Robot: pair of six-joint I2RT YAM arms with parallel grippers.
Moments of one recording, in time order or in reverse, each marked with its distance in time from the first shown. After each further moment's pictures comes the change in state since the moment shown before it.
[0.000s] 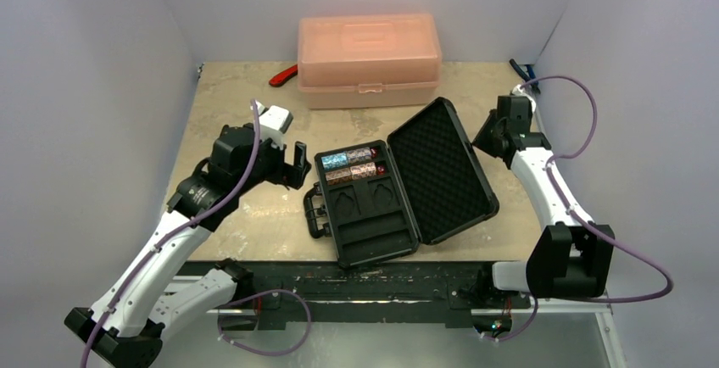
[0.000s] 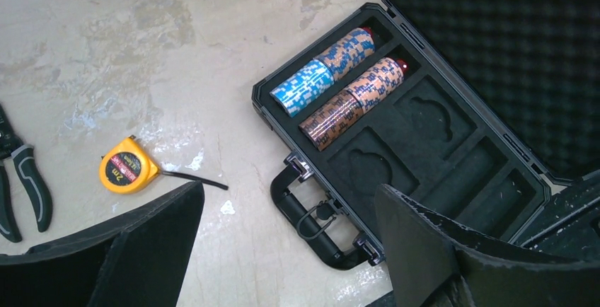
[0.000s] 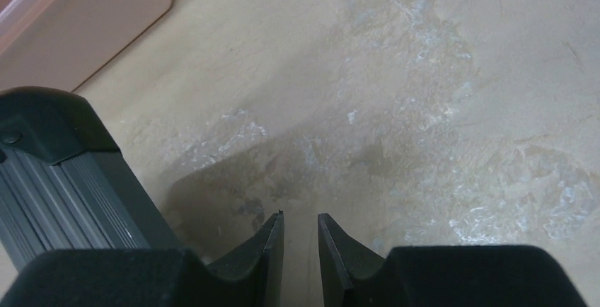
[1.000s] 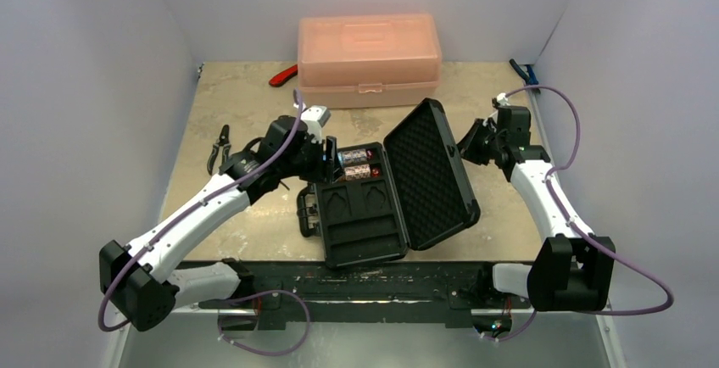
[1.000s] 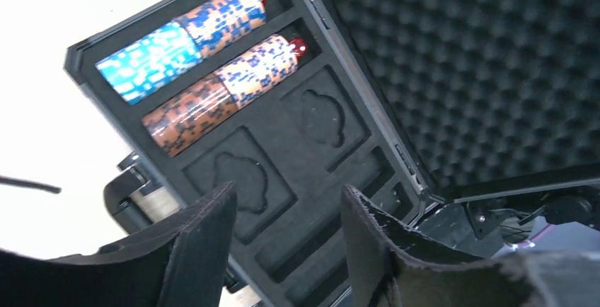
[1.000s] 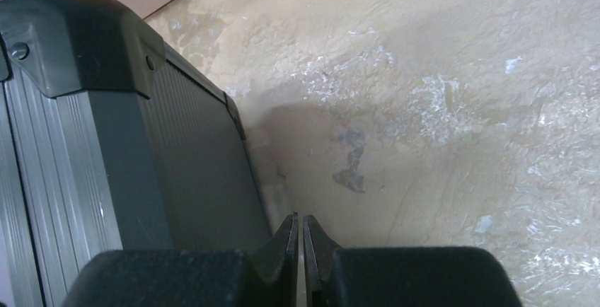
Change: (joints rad) left arm -0.116 0.288 0.031 0.076 0.118 -0.301; right arm -0.008 -0.081 -0.122 0.092 -0.431 -0.028
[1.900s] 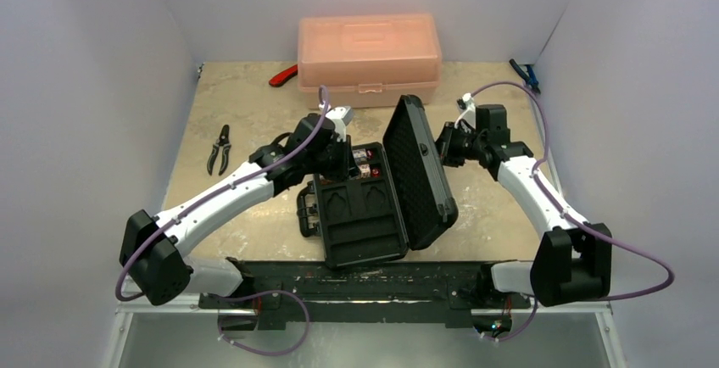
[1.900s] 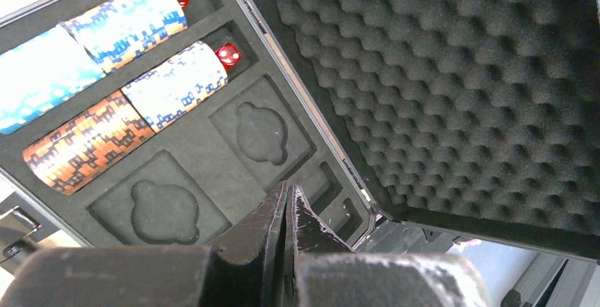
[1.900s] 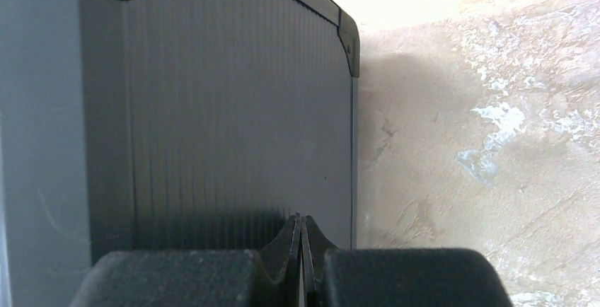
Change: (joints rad) left arm -0.097 0.173 0.053 0.120 0.043 -0.152; right arm 0.142 0.040 0.008 0.030 -0.259 -0.048
